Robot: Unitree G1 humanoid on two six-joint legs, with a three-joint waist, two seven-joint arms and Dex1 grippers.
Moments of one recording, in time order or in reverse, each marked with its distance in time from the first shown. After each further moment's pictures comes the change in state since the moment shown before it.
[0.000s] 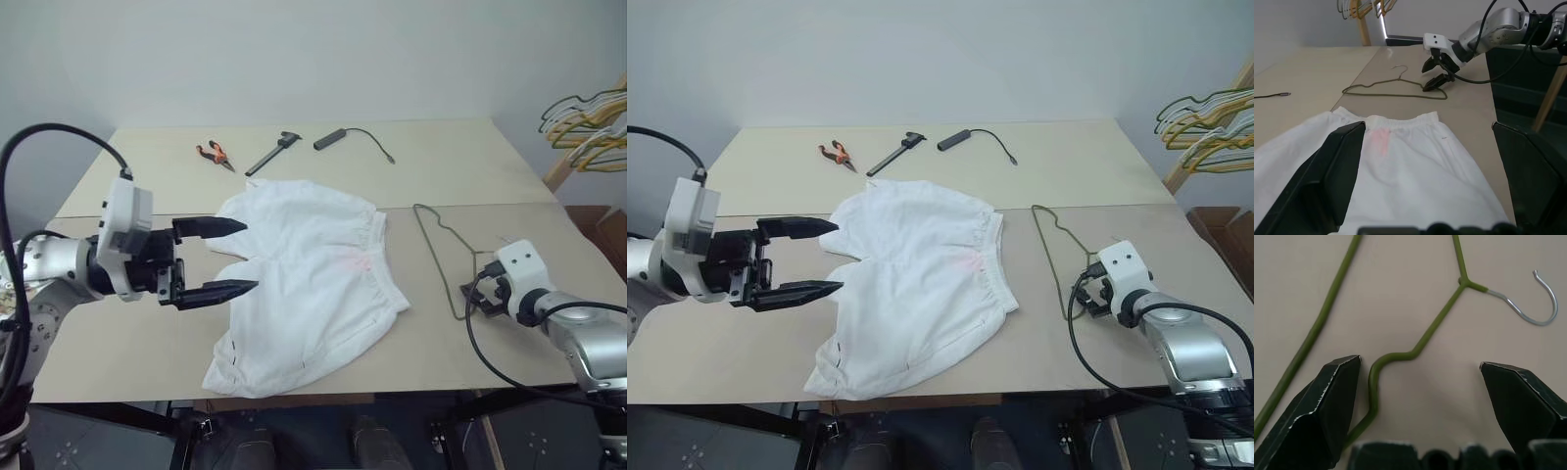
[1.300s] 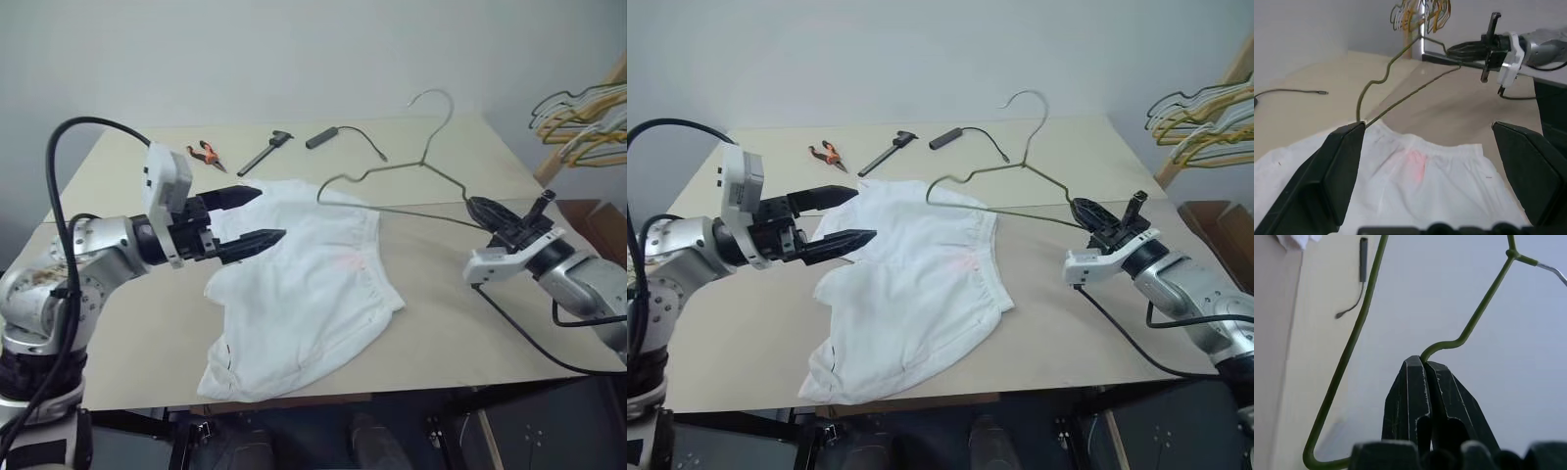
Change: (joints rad) left arm -0.190 -0.161 -0.089 0.136 0.096 0.150 0.219; right arm -0.206 -0.322 0.287 0.286 -1.118 -1.303 -0.633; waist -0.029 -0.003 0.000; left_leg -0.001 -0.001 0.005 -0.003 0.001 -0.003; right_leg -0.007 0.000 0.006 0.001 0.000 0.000
